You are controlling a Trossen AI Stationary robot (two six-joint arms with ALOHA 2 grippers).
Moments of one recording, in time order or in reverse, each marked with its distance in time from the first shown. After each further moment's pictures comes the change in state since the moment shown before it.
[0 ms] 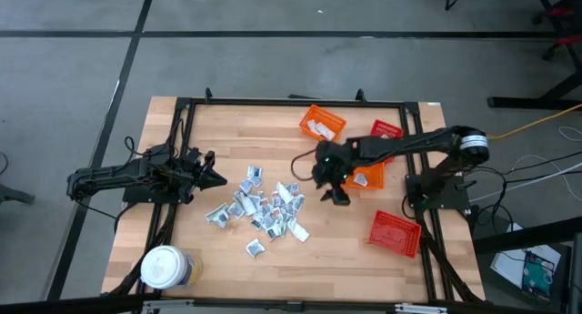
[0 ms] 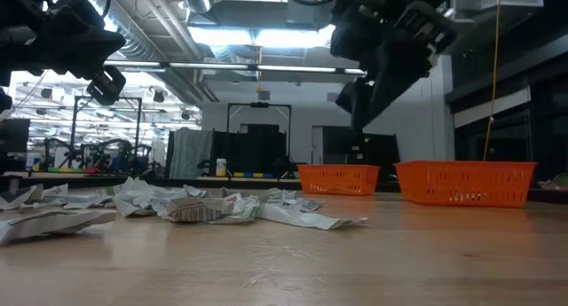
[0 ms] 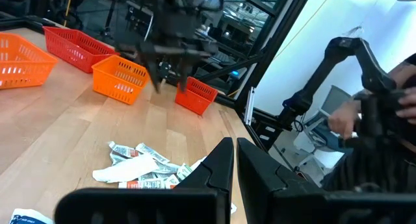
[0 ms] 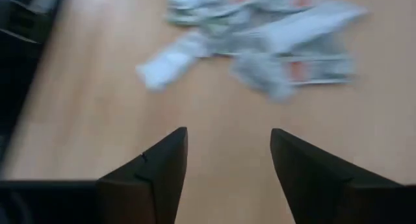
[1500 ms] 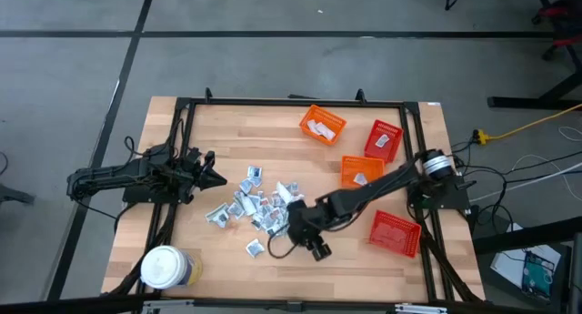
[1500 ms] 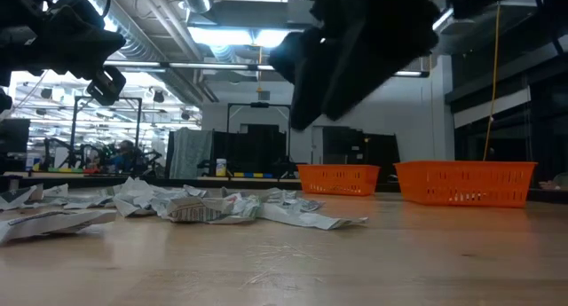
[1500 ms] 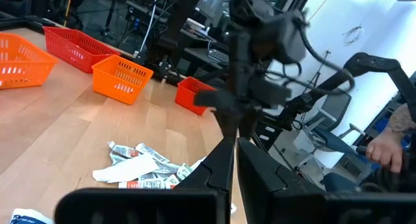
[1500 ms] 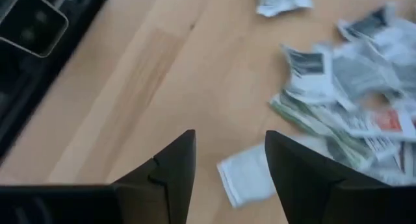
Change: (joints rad) left arm 0.000 0.000 0.000 0.000 0.000 0.000; right arm 0.415 0.366 0.385 0.013 0.349 -0.006
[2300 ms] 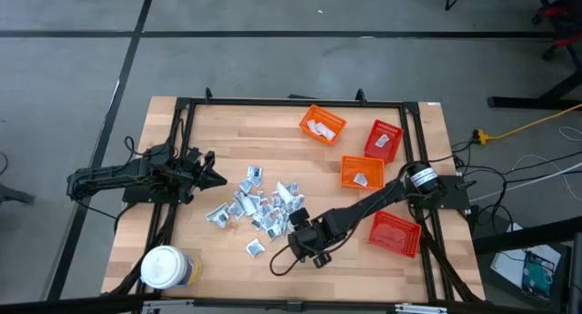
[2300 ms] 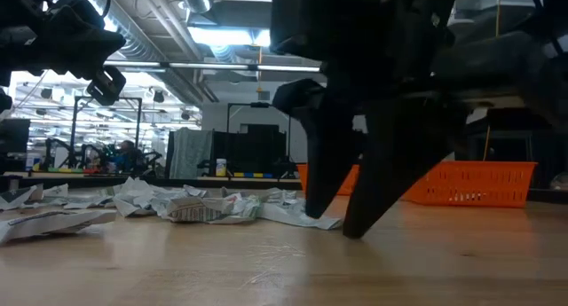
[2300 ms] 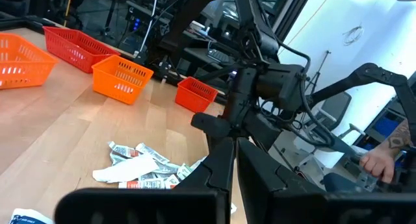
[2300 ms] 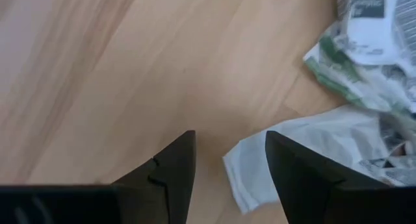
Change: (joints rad) left arm 0.000 0.000 0.000 0.000 0.000 0.000; right arm 0.087 0.144 0.016 -0.018 0.215 -0.004
